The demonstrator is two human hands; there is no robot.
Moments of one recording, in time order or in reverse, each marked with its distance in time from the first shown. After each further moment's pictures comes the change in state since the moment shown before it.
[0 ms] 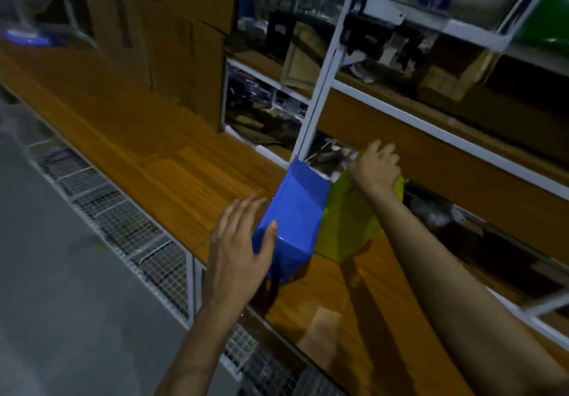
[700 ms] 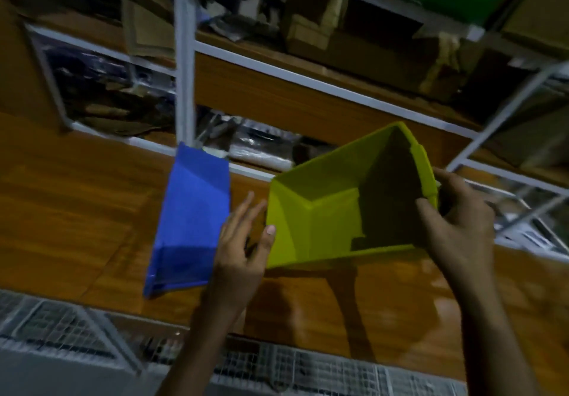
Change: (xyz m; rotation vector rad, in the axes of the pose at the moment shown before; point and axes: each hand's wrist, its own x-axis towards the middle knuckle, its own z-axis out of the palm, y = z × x) left_hand 0.000 0.061 0.100 -0.559 -0.414 0.094; right_hand -0.211 0.200 -0.135 0.552 0.313 0.176
